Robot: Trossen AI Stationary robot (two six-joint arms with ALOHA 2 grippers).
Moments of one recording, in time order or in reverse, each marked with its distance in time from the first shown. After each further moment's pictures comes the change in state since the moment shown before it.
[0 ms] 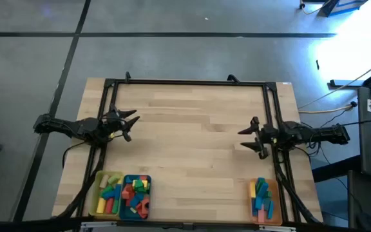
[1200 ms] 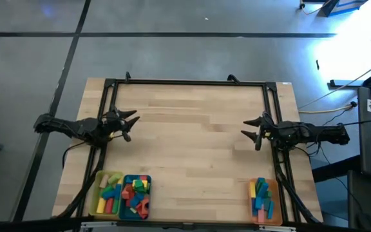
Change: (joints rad) left arm -0.008 -0.002 0.000 0.001 -0.001 -0.056; right arm 0.000 -0.005 0.144 -0.546 0.404 0.110
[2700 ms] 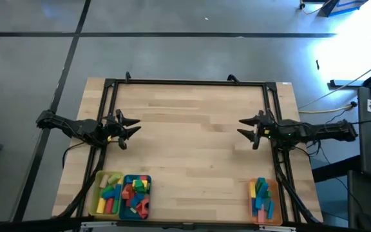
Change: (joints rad) left arm -0.093 -0.001 0.000 0.006 0.155 -0.160; right arm 0.000 0.202 0.019 0.333 -0.040 0.044
